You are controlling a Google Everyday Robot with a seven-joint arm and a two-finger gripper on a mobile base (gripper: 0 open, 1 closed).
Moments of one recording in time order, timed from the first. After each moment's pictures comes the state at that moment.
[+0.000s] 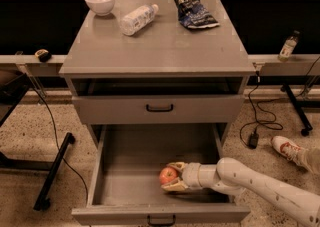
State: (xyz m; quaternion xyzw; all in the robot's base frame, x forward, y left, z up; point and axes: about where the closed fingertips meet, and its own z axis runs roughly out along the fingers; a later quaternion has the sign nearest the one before) arm 0.534 -0.048 0.379 -0.53 0.69 0.28 0.41
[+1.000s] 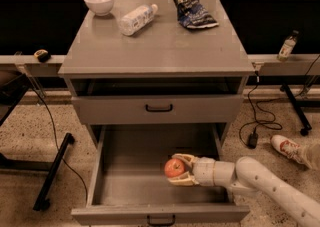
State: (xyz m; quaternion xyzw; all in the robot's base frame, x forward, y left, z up) arm 0.524 -0.068 0.468 -0.52 0.62 0.31 0.51
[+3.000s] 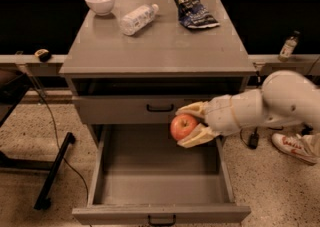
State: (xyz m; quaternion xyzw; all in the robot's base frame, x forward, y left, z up) arm 0.504 -0.075 0.744 -0.66 0.59 0.21 0.41
